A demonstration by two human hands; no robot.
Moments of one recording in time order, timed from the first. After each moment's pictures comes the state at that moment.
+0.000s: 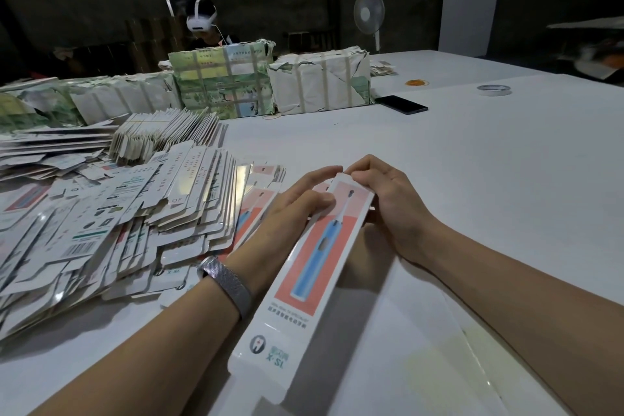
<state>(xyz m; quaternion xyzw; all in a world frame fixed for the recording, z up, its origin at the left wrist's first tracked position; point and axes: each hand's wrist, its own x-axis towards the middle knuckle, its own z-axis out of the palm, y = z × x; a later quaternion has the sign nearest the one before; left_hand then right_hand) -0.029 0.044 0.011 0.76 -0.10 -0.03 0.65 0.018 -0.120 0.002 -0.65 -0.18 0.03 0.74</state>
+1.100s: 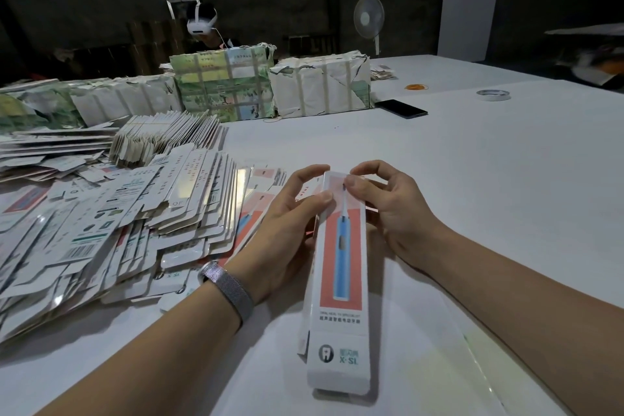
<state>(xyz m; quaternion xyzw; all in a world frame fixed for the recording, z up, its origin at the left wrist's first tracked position) -0.026 0.045 -0.003 0.67 -0.11 -0.04 0.74 0.018 -0.125 -0.003 -0.61 -0.14 0.04 0.78</state>
